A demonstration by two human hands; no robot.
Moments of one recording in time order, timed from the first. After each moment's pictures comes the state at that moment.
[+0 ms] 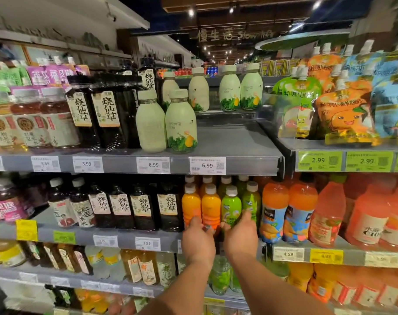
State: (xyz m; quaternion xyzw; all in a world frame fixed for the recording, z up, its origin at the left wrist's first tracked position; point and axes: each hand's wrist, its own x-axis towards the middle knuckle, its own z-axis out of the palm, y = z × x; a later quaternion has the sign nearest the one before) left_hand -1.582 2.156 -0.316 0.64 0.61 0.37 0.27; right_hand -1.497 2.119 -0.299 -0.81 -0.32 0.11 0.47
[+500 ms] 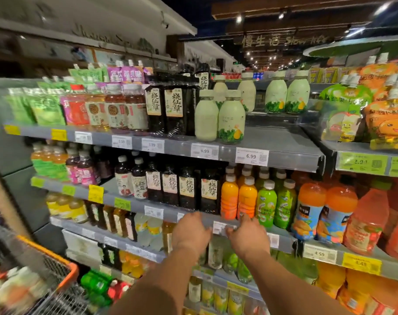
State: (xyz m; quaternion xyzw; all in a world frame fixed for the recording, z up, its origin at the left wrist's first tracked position) left_hand -1.708 2.131 -0.294 0.72 0.65 0.23 0.12; right_hand -1.559 2.082 -0.287 -0.82 -0.52 0.06 0.23
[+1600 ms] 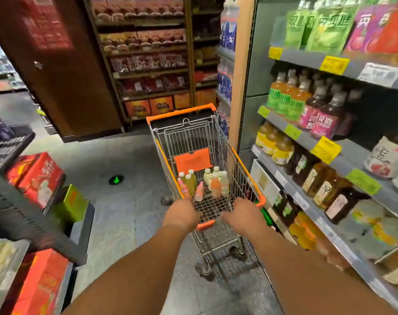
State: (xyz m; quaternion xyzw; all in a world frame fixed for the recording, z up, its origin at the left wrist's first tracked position) left_hand -2.221 1.983 -0.389 0.30 0.92 0.17 0.17; right_hand -2.080 2.101 -0.377 -0.43 -0.87 0.24 0.01
